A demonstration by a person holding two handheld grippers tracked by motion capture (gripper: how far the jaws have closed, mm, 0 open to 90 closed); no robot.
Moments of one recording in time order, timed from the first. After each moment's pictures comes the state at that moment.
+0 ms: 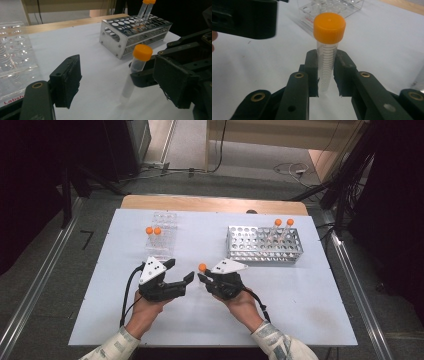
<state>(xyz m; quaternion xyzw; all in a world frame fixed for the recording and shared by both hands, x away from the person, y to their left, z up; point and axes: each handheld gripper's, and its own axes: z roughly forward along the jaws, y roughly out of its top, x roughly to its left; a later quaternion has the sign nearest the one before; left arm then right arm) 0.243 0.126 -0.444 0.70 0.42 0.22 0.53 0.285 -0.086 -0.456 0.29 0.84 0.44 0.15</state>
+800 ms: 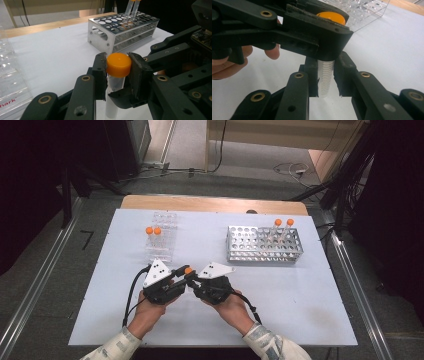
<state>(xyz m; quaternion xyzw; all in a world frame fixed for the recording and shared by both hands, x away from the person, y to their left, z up) 0.243 0.120 -0.449 0.72 0.39 0.21 0.54 0.273 -0.063 -0.452 0.26 0.84 0.45 0.13</state>
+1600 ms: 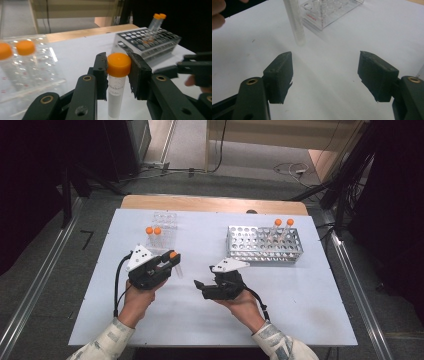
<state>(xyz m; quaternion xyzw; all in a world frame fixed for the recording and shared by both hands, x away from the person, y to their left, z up) 0.266 0.160 -0.425 0.67 0.45 0.24 0.55 0.287 -0.095 -0.451 0.31 0.84 0.43 0.12</state>
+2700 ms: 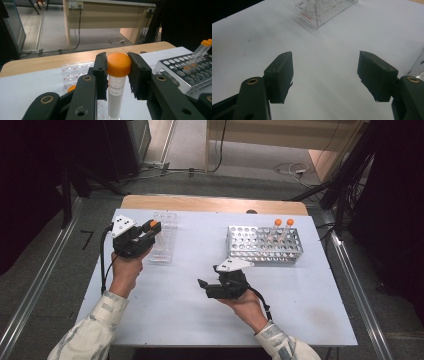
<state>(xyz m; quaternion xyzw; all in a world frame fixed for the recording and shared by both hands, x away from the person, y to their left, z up) 0.318 0.191 -0.394 0.63 0.49 0.31 0.52 0.289 -0.101 -0.452 0.32 0.84 0.43 0.12</state>
